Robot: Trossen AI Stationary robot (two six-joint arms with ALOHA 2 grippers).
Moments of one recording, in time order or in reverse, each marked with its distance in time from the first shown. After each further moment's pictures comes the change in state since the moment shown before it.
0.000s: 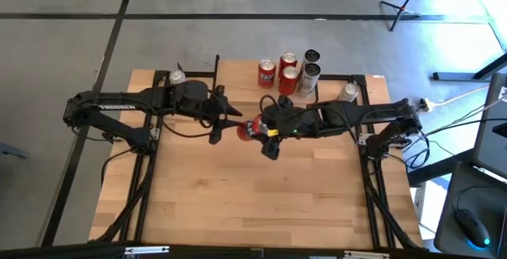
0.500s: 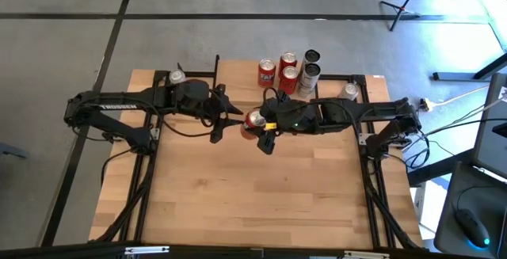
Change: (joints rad) left arm 0.008 0.003 0.001 0.005 0.003 0.036; right arm -0.025 0.000 0.004 0.103 0.023 -0.007
